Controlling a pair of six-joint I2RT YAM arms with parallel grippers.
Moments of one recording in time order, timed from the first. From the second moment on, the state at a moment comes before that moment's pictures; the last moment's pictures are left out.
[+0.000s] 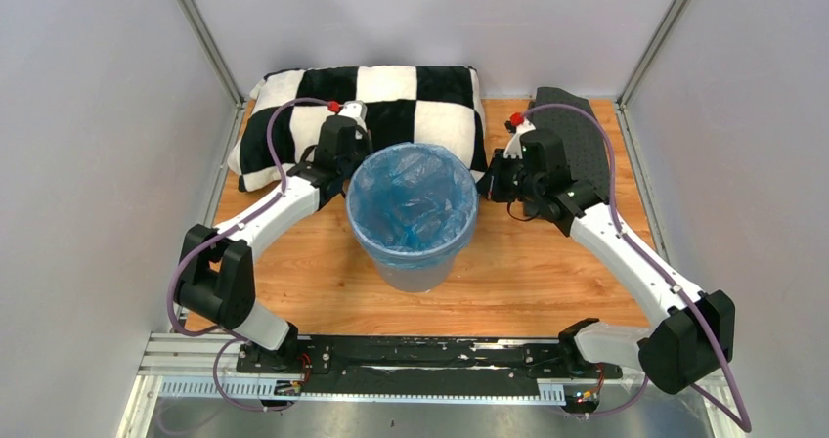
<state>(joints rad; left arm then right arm) -0.40 1.52 1.10 -0.09 -0.04 -0.35 0.46 1.21 1.06 -0.41 -0.18 0.42</state>
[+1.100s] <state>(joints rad) -0.43 1.20 0.63 -0.01 -0.11 -0.58 0.46 1.38 1.04 -0.34 -0.13 0.35</state>
